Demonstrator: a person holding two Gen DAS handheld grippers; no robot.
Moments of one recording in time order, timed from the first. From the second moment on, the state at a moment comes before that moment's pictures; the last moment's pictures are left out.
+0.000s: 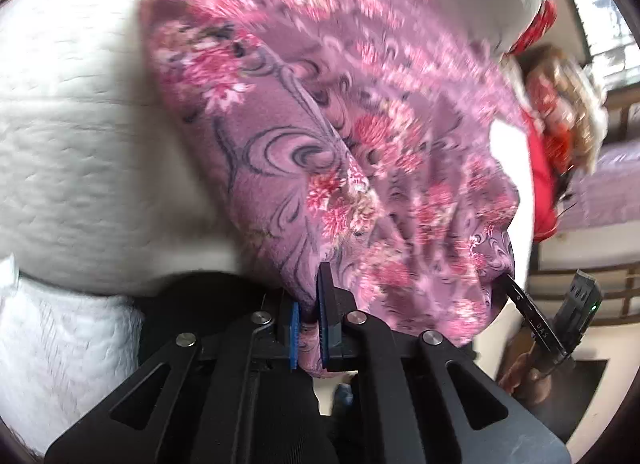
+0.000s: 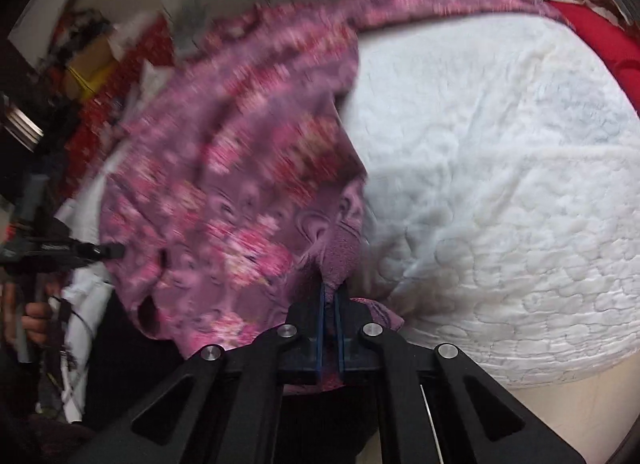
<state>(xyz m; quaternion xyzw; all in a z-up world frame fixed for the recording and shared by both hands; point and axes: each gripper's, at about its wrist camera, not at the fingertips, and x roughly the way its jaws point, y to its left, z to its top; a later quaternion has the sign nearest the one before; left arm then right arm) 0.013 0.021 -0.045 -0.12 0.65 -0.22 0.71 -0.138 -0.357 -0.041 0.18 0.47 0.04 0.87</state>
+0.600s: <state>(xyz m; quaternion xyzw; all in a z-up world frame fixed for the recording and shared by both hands) -0.011 0.058 -0.022 -0.09 0.64 -0.19 0.74 -0.168 -0.375 -0.029 0.22 0.46 0.02 0.86</state>
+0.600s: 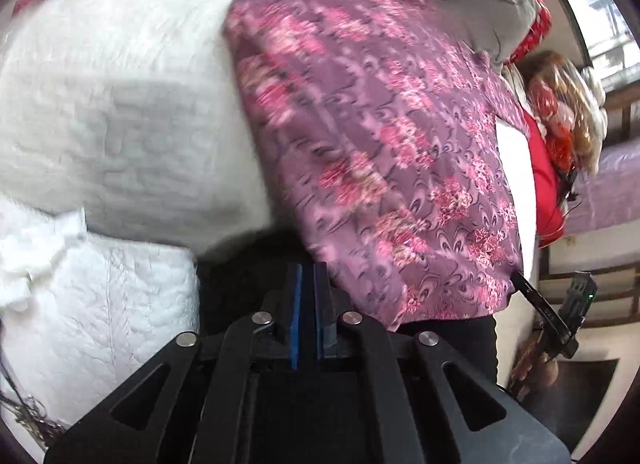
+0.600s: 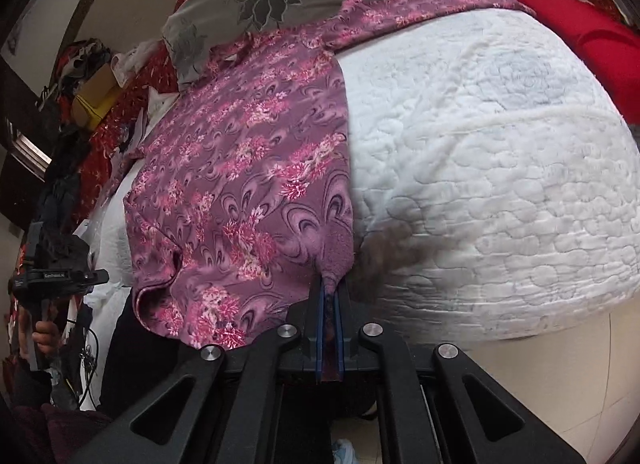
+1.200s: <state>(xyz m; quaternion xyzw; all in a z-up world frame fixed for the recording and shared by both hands) 0.076 -0.009 -0.083 -0.04 0.74 -0.09 0.67 -0.165 -0.378 -0.041 0.22 0.45 0.02 0.86</state>
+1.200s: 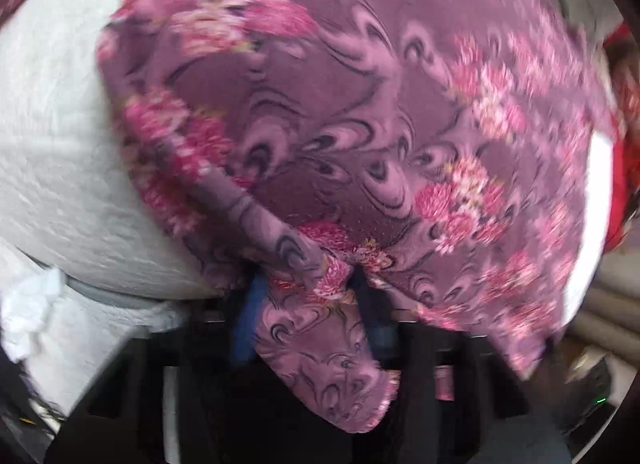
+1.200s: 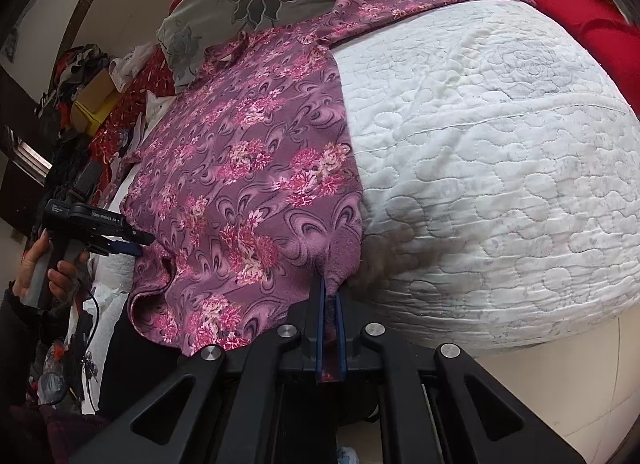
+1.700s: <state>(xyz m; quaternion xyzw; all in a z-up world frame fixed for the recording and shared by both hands) -0.026 0.177 -0.043 -0.15 0.69 -0.04 0.70 -0.189 -0.396 -0.023 0.20 0.45 -0.03 0.87</state>
